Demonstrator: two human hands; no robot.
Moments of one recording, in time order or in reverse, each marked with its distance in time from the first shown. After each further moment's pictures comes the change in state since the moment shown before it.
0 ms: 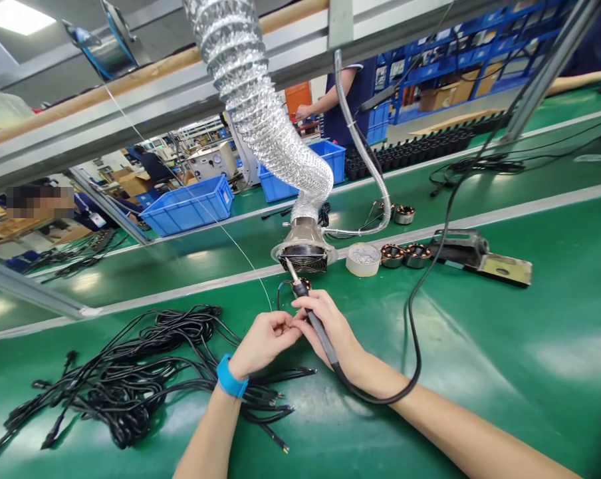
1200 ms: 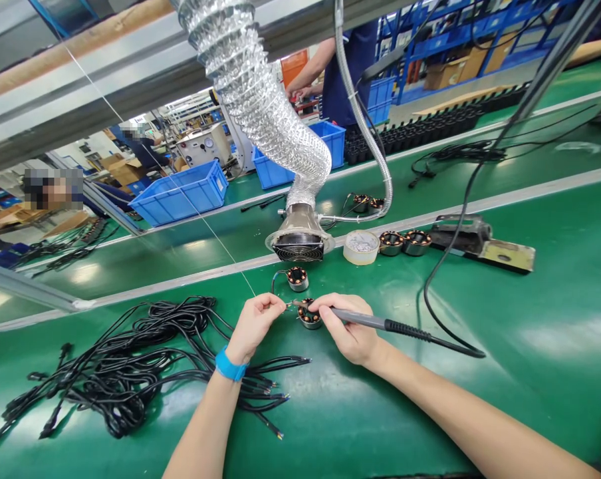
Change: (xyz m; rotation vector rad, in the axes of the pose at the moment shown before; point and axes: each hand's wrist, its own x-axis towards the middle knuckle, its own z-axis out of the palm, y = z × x) left_hand 0.013 -0.015 -0.001 -0.167 0.277 -0.142; right_hand -0.001 -0.009 -0.034 -0.130 0.125 -0.077
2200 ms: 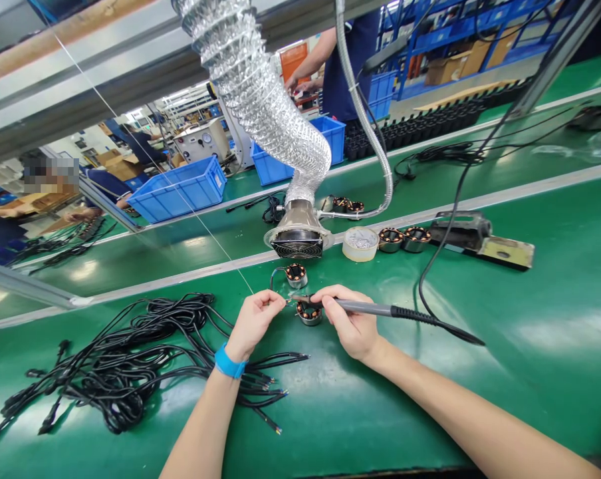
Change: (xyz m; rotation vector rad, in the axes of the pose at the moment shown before) left_hand -0.001 0.000 0.002 -0.003 -0.002 0.004; right_hand -0.002 -0.001 0.000 0.140 0.046 0.191
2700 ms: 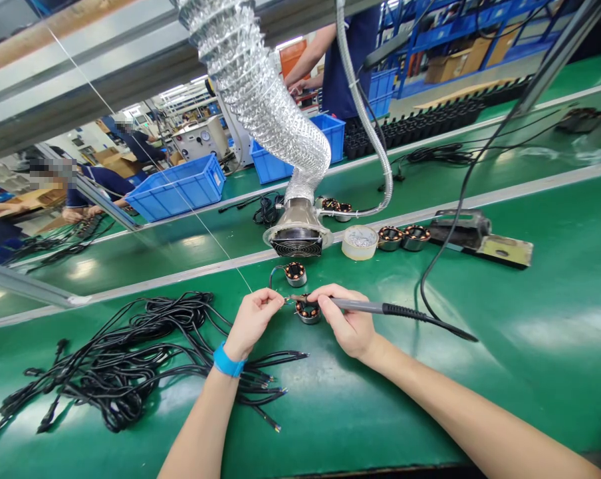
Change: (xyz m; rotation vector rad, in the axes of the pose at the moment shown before) left_hand 0.000 0.000 0.000 0.003 0.011 -0.005; right_hand 0.001 -0.001 0.001 0.011 -0.037 -0.003
